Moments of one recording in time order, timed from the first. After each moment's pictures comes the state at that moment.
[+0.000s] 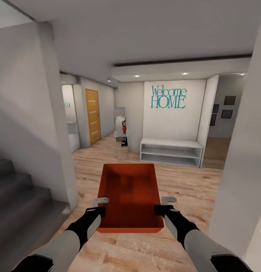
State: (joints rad) left arm -0.74 -0.11 -0.16 -0.30 0.23 0.18 0.29; right arm -0.75 0.09 0.02 -0.28 -0.05 0.12 -0.05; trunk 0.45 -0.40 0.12
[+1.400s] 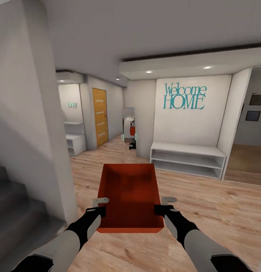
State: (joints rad) left arm -0.74 -0.11 -0.16 -0.30 0.23 0.18 0.28; right arm -0.75 0.09 0.02 -0.28 -0.05 0.12 -0.05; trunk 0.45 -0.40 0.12
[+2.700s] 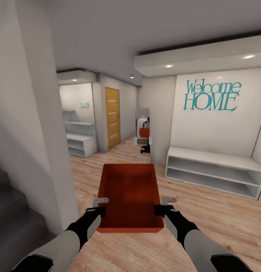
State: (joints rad) left arm -0.74 -0.11 -0.16 -0.30 0.23 0.18 0.28; right arm -0.75 0.09 0.02 -0.28 -0.05 0.12 -0.05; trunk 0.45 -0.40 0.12
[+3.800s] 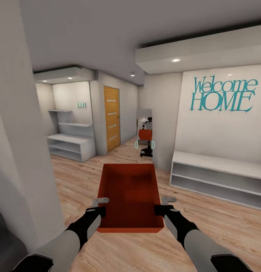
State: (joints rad) left arm -0.74 -0.11 -0.16 -0.30 0.23 0.18 0.29; right arm -0.75 0.09 0.02 -0.28 -0.05 0.12 -0.05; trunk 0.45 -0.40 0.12
